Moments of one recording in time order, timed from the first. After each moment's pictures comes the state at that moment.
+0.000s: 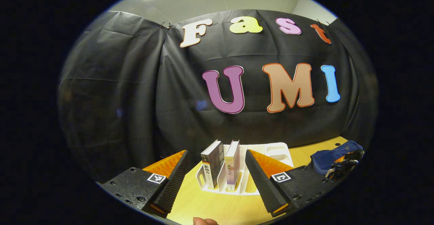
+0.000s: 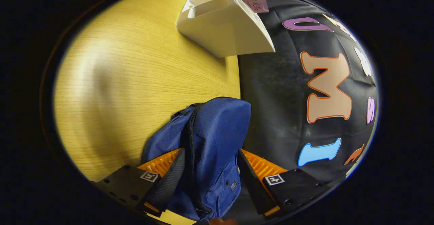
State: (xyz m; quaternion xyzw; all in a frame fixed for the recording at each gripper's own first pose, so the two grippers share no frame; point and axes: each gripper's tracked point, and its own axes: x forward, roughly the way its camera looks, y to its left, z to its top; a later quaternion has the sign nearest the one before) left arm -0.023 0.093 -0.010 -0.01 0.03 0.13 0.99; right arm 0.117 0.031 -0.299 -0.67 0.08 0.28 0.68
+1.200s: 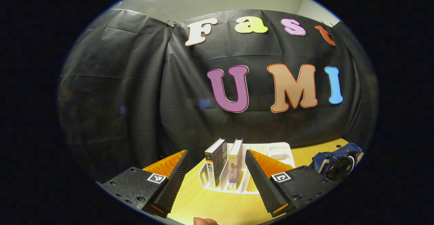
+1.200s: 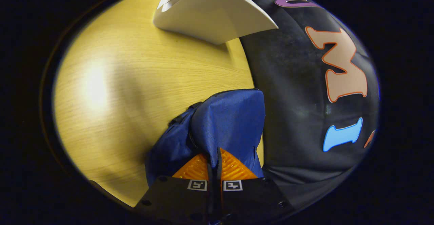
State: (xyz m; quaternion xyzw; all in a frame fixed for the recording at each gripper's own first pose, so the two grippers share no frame) left arm -0.030 0.101 -0.012 -0.02 0.03 0.15 0.99; right arm 0.130 0.035 -0.326 -0.60 0.21 0.27 0.72
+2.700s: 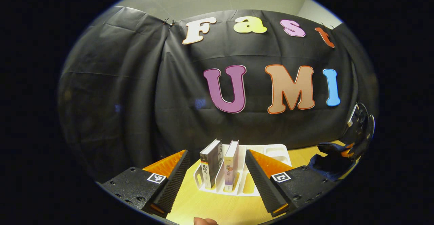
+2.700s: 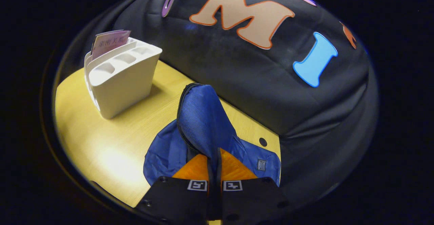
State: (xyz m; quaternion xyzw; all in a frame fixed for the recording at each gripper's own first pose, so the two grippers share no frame) left arm -0.013 0.098 -0.018 -0.03 0.03 0.12 0.99; right arm 0.166 -0.013 -0.204 -0.27 0.27 0.20 0.90
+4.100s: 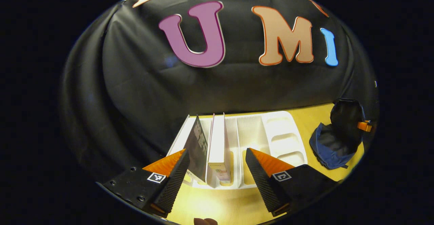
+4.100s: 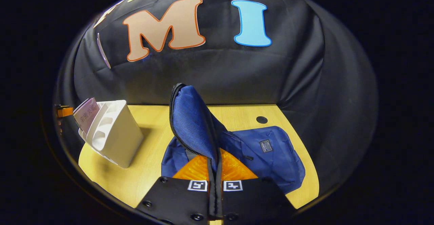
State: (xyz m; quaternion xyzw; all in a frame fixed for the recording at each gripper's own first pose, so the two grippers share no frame) left arm 0.133 0.097 -0.104 0.01 0.30 0.00 0.96; right arm 0.179 -0.052 -0.181 -0.02 0.31 0.11 0.94
